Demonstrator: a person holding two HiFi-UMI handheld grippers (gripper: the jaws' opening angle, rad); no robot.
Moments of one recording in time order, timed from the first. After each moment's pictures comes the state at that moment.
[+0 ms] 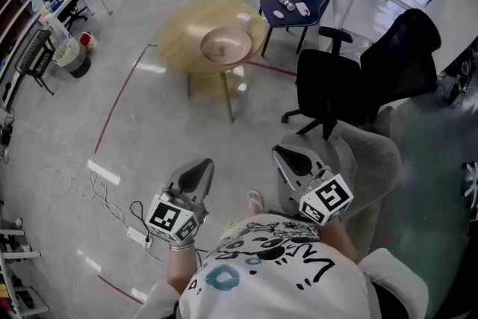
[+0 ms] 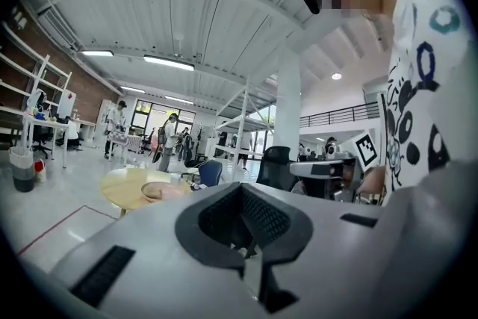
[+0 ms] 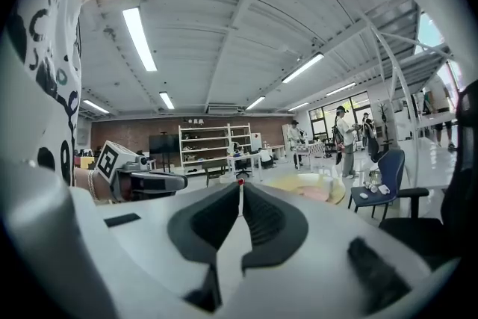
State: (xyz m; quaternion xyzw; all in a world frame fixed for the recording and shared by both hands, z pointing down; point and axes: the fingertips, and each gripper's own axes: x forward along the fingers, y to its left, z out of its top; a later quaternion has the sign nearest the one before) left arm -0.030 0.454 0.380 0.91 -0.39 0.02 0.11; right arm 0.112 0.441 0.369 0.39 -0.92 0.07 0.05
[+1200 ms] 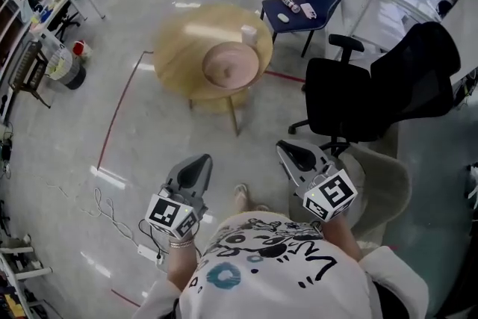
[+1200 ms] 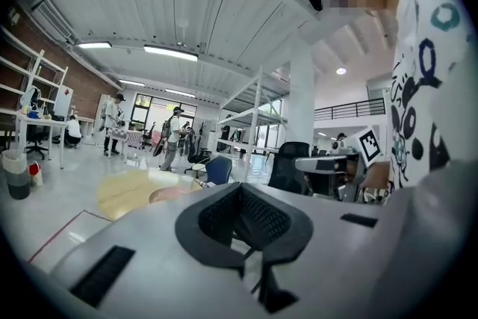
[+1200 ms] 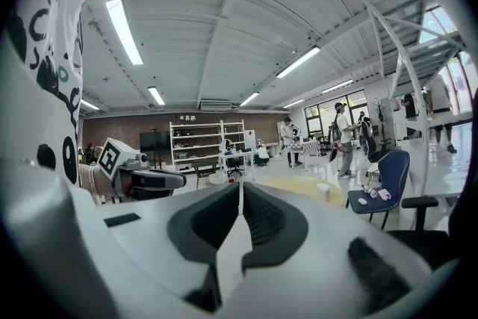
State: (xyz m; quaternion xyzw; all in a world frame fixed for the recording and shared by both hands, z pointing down) left arm -0.056 0.270 0.391 0.91 -0.39 0.04 0.12; right arm 0.099 0.265 0.377 0.40 -0.91 0.08 0.06
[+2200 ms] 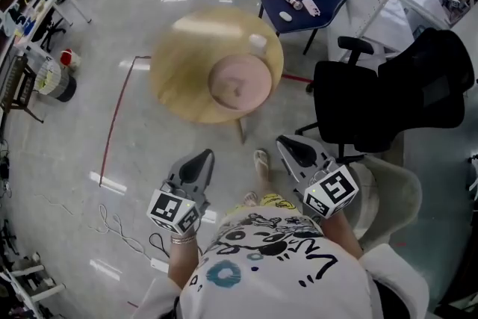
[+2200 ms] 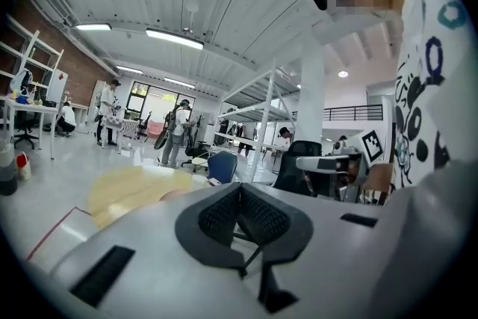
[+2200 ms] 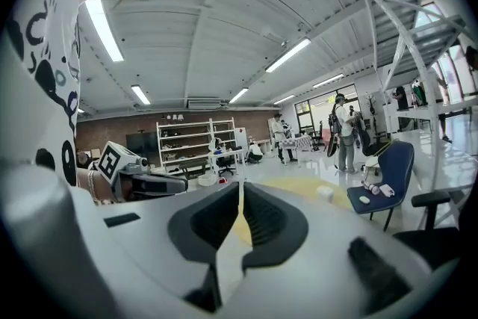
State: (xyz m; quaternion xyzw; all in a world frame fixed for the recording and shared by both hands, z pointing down) left arm -0.088 0.107 0.419 0.92 -0.36 0.05 0.15; right arm 0.062 0.111 0.398 0.43 -0.89 0.11 0.06
